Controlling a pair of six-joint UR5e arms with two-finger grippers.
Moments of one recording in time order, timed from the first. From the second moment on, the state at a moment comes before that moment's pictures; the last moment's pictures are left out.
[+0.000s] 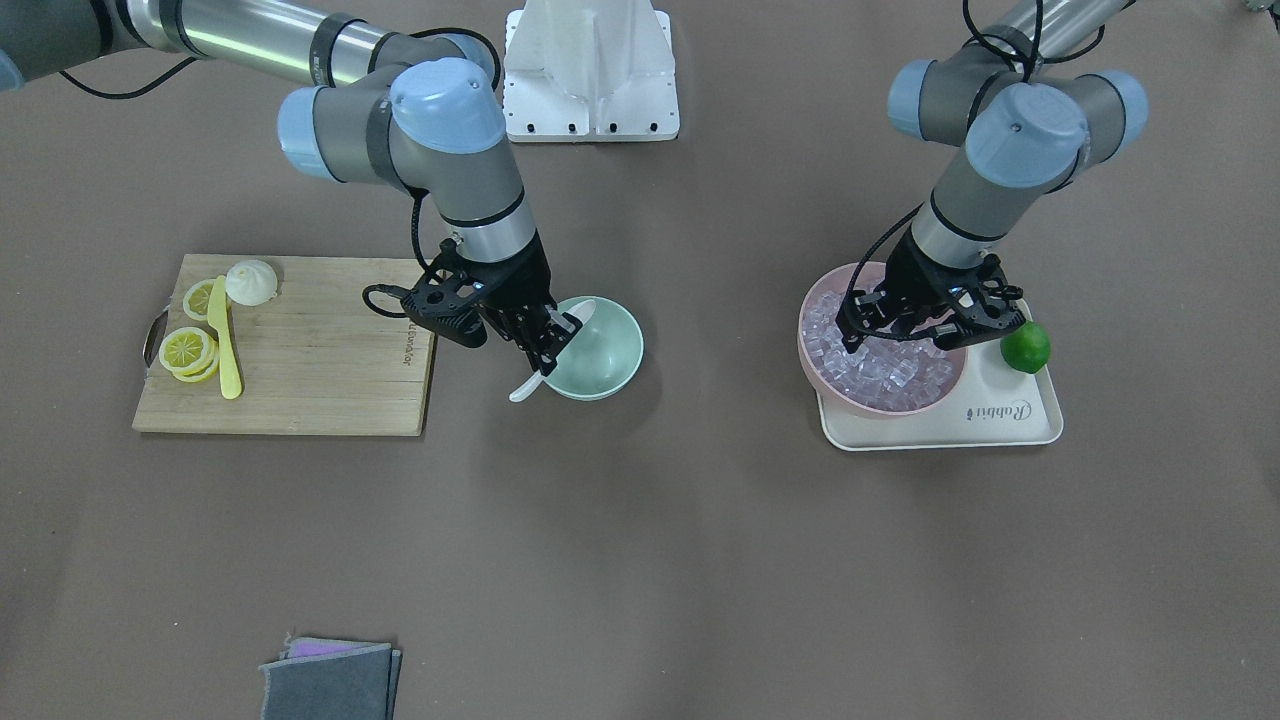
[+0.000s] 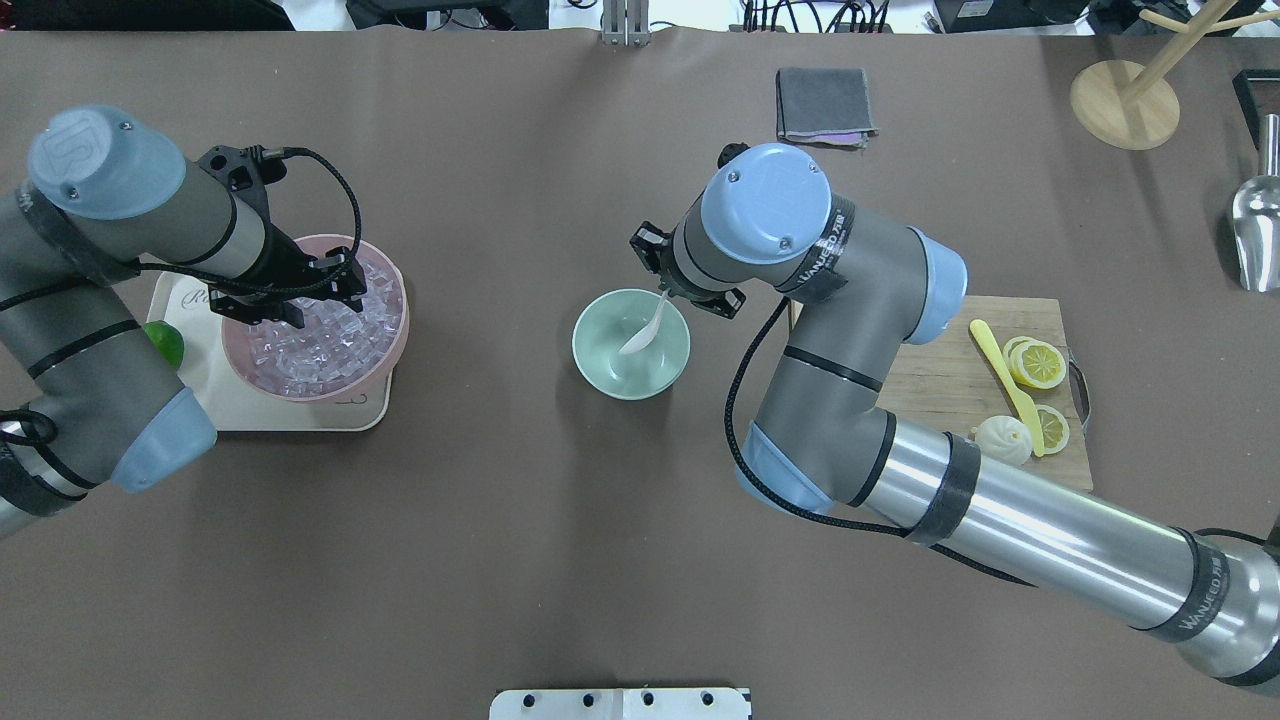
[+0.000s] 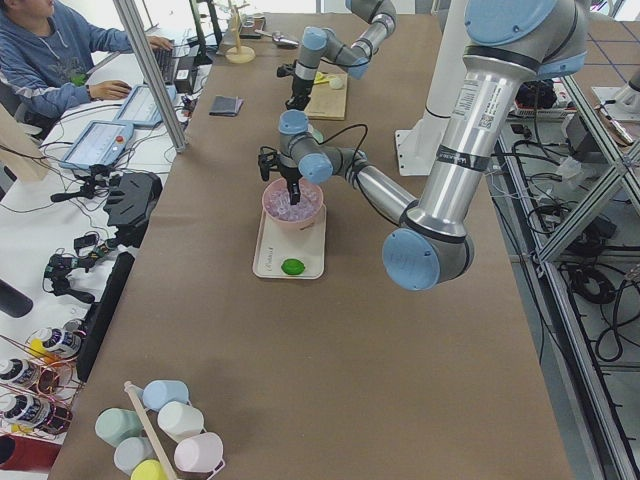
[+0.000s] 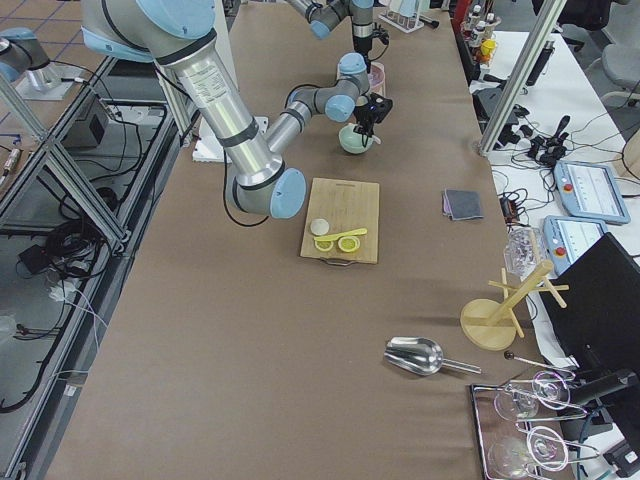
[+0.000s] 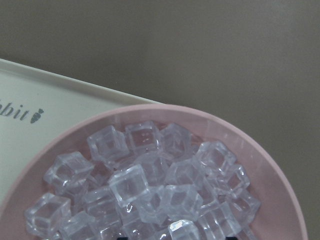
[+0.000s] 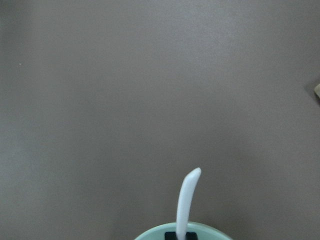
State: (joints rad) left arm -0.79 -1.91 -1.75 -1.82 -2.06 -1.28; right arm 0.58 -0.84 1.55 -1.33 1.73 1.83
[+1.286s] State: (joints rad) left arm -0.73 -1.92 -1.74 -1.82 -2.03 -1.27; right arm 0.51 -0.81 1.52 -1.33 1.58 1.88
